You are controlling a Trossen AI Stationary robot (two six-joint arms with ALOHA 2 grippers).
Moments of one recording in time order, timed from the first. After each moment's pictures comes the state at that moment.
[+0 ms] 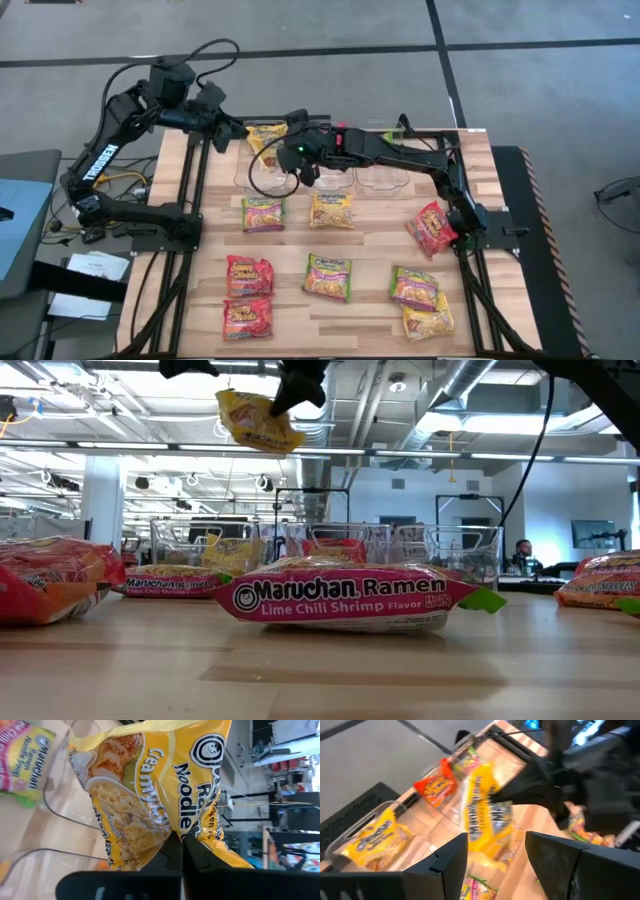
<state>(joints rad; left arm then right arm) 0.73 1.18 1.68 -1.10 0.29 -0.15 -0.12 2.15 2.36 -0.84 0.50 -0.84</state>
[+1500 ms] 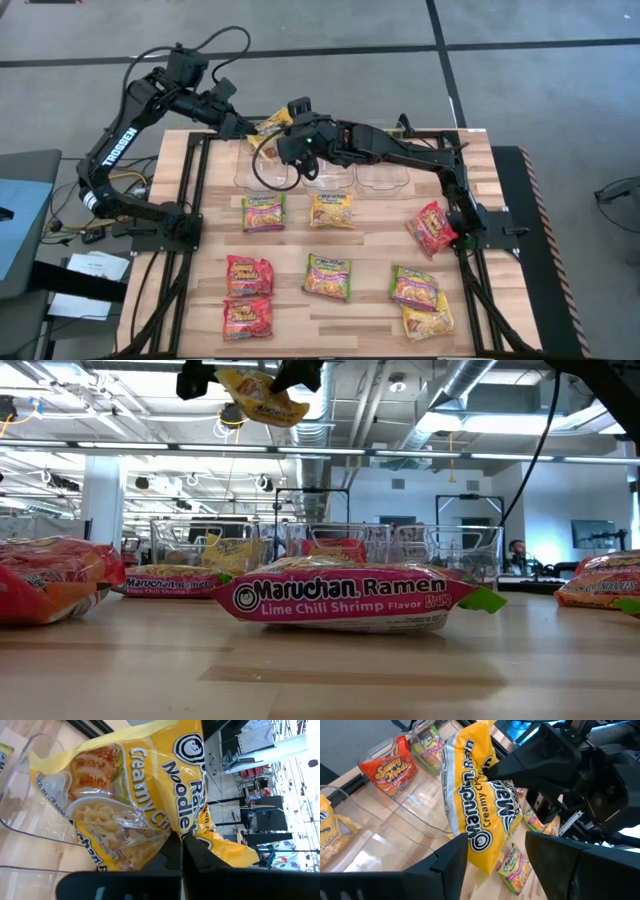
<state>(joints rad) 0.86 1.29 1.68 -1.09 0.66 -0.18 -0.13 2.10 2.36 -0.72 0.54 -0.91</state>
